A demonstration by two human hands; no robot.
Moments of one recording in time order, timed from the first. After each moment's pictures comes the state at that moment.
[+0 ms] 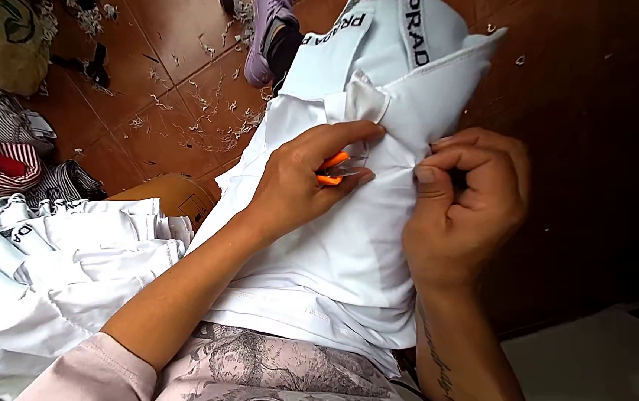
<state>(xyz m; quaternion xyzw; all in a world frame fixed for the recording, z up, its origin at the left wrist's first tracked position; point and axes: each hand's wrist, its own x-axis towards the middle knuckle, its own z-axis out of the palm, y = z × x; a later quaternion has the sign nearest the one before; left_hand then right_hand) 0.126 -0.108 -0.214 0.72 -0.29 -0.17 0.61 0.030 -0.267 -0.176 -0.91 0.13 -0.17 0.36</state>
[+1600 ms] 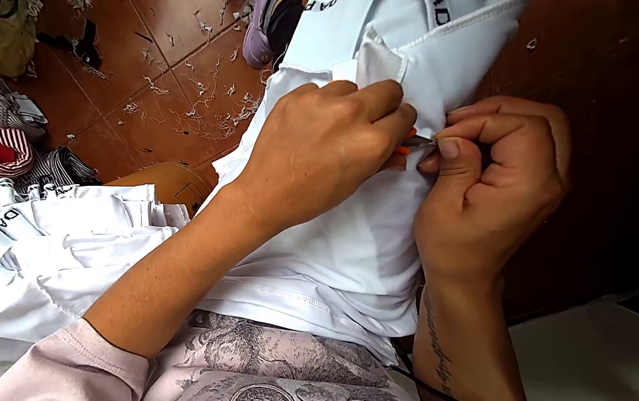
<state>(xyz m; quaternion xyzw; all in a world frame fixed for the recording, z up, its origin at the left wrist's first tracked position) 0.145 -0.112 -0.174 0.81 -0.50 -0.03 0.32 0.034 -0.265 -0.165 -0.93 0.14 -0.15 0.32</state>
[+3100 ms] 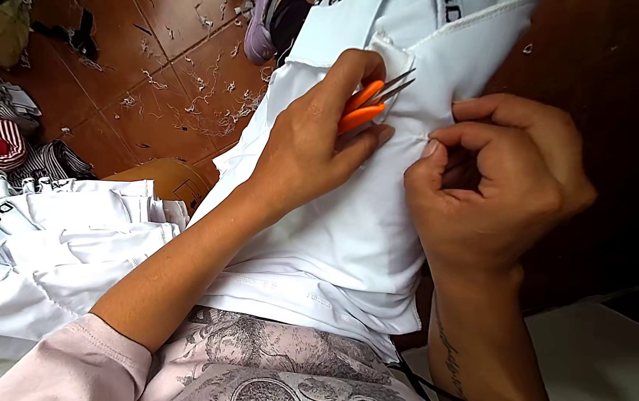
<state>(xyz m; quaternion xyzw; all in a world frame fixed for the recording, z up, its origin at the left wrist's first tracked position) 0.138 -0.113 -0.203 0.75 -0.28 -0.20 0.56 0.036 -0.266 -0.164 -0.96 0.07 -0.17 0.19</state>
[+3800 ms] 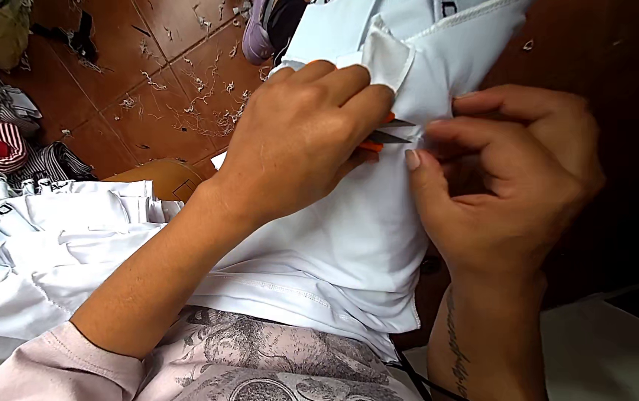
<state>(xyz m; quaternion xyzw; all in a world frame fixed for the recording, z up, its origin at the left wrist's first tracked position) 0.150 -0.094 -0.175 0.81 -0.47 -0.04 0.33 0.031 -0.281 -0.154 -0.95 0.05 -0.09 0.29</state>
